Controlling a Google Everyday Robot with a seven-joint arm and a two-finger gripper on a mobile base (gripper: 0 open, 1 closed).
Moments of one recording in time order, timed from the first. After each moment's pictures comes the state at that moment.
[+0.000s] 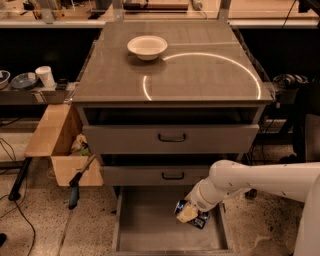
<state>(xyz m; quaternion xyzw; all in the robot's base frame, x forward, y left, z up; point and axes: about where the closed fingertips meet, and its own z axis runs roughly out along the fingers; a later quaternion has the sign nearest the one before) 0.466 -0.105 0.448 -0.49 0.84 0.19 0.13</state>
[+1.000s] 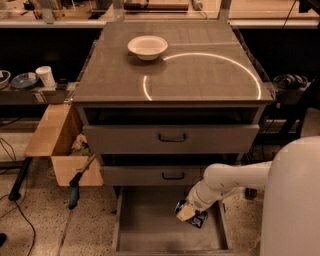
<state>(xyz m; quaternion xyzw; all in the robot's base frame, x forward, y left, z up) 0.489 -0.114 0.392 -0.46 0.86 0.17 0.12</state>
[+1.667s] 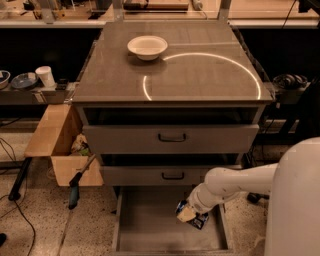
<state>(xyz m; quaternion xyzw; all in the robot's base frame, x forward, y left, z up) 0.485 -0.114 0.398 -0.46 0.86 0.15 0.13</state>
